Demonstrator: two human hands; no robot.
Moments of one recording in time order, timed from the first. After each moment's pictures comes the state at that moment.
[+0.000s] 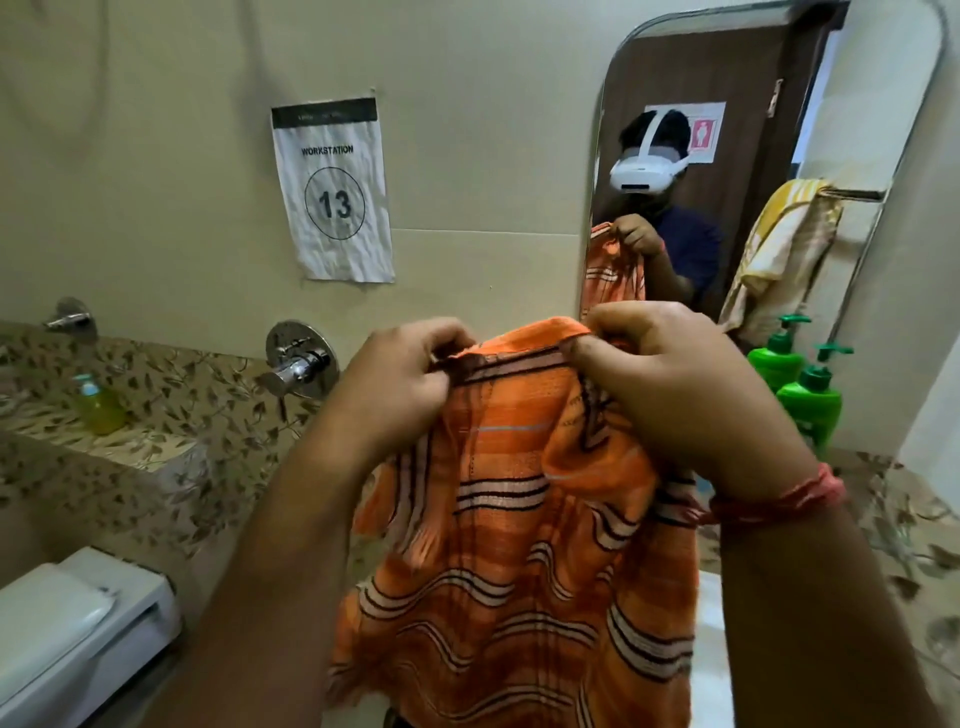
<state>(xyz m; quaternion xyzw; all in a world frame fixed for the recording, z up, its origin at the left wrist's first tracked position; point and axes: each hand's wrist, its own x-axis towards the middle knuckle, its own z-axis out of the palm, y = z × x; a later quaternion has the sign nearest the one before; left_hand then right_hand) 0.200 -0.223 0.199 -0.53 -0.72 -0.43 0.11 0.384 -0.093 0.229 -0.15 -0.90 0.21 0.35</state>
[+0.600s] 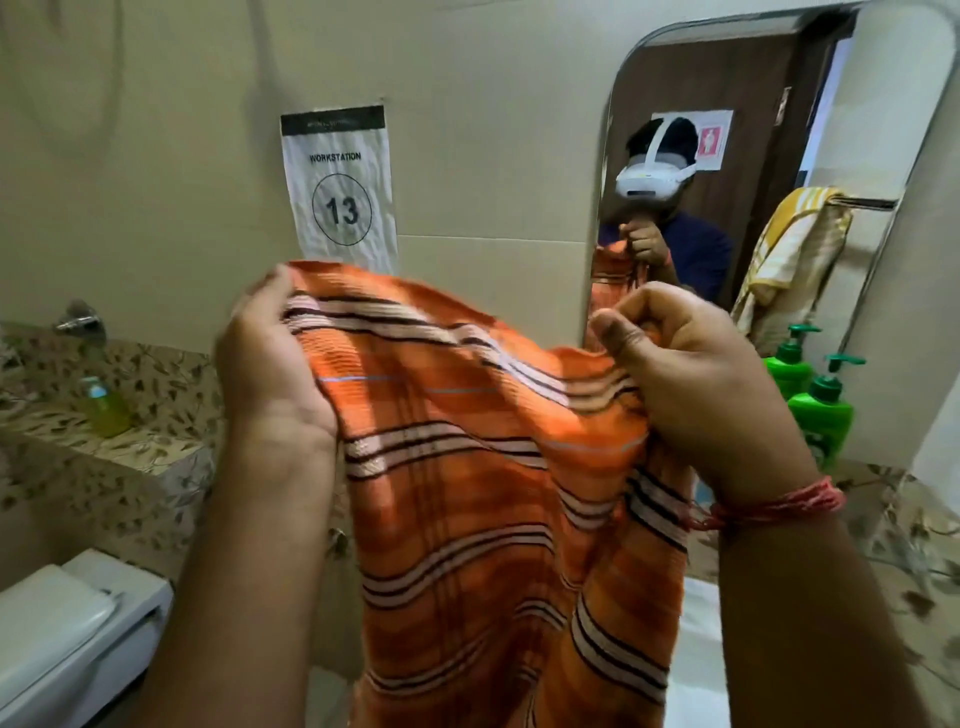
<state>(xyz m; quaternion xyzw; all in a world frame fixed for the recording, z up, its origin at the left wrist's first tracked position) 0.166 -0.244 0.218 -0.12 -0.34 -0.93 -0.04 0.379 -0.084 0.223 -0.14 -0.82 0.35 0.43</state>
